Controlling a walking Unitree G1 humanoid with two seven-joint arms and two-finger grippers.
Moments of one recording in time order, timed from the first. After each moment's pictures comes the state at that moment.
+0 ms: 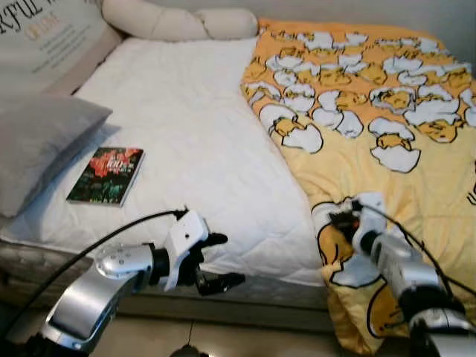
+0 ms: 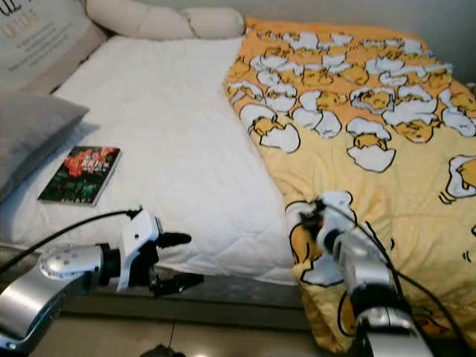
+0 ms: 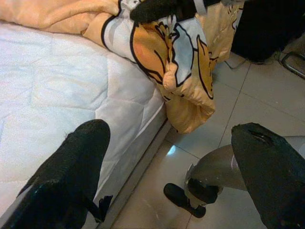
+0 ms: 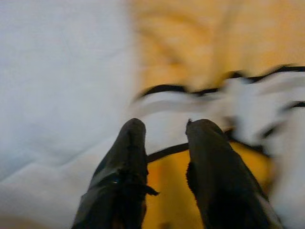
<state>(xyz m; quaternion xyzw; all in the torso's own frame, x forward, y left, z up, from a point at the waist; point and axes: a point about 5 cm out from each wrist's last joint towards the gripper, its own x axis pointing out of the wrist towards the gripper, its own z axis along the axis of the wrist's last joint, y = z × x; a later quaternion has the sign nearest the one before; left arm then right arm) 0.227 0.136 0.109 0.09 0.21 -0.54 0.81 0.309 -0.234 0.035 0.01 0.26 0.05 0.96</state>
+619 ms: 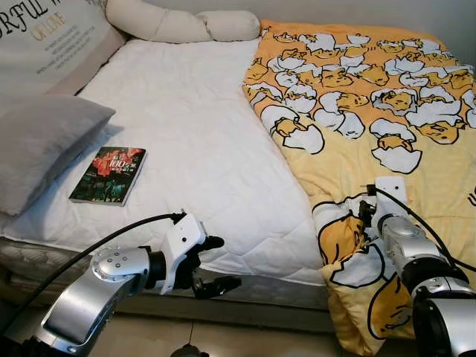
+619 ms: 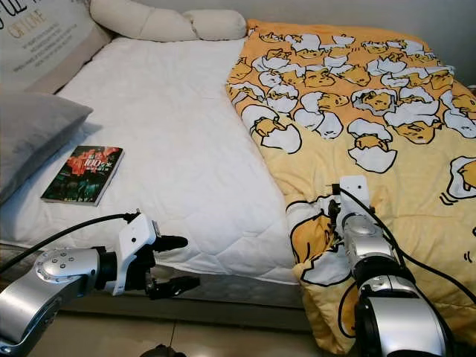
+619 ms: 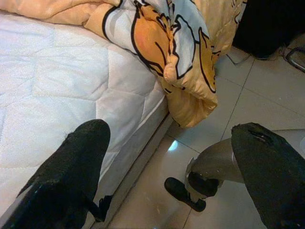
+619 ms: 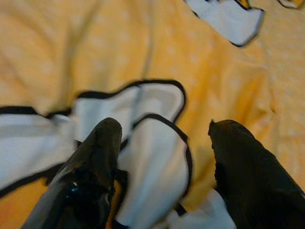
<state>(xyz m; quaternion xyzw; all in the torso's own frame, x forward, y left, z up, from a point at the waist) 0.223 0.141 0.107 0.09 0.22 -0.53 0.81 0.325 -0.262 0.051 -0.12 0.28 -0.13 0.94</state>
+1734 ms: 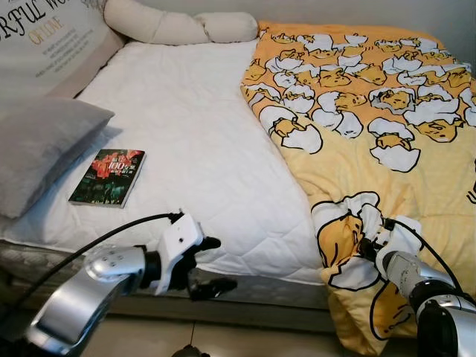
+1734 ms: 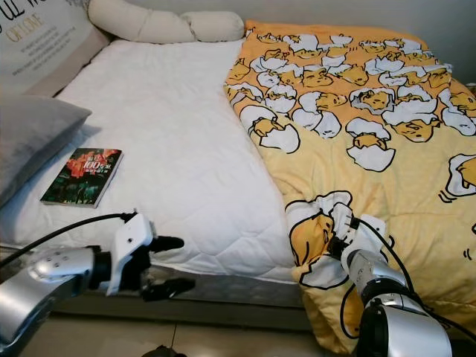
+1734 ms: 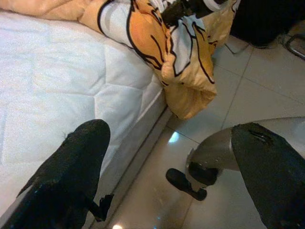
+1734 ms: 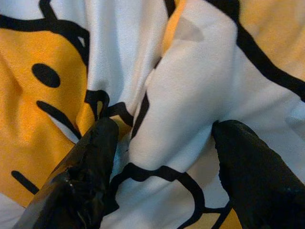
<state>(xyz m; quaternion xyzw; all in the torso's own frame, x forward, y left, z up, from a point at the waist) 0.218 0.147 0.113 0.11 0.23 -0.54 0.80 0.280 -0.273 0.003 0.11 0.38 -0.17 0.90</state>
